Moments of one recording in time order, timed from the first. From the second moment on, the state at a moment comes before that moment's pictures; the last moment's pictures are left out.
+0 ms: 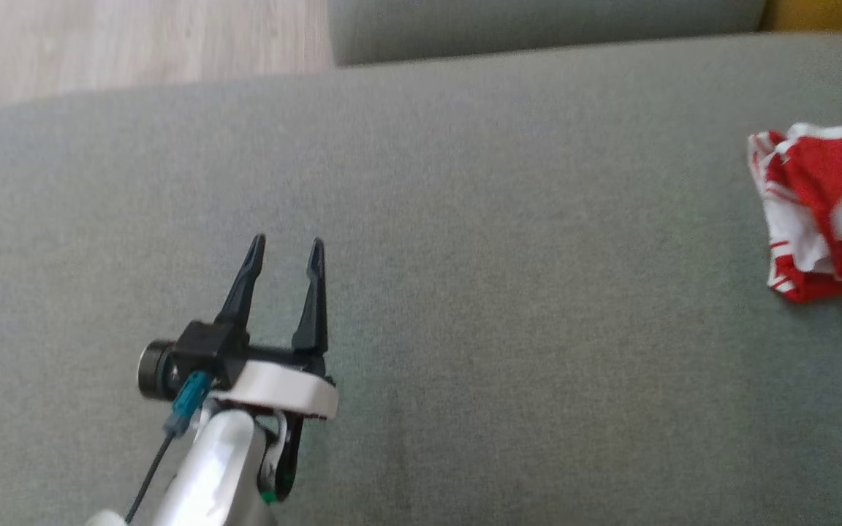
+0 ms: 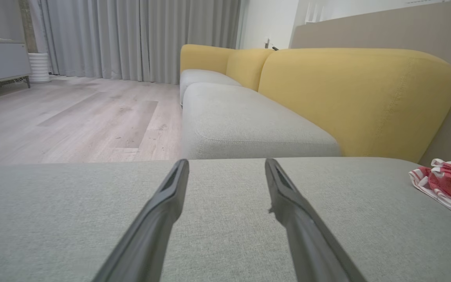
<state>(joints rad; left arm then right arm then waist) -0.29 0.04 -0.32 0.38 -0.27 0.02 -0.25 -0.59 -0.39 -0.02 0.53 0.04 0.13 -0.04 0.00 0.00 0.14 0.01</state>
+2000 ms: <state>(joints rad) -0.13 0.05 -0.23 0.35 -0.42 0.05 -0.25 -0.10 -0.05 0.02 0.32 0.18 0.13 -0.25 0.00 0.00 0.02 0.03</state>
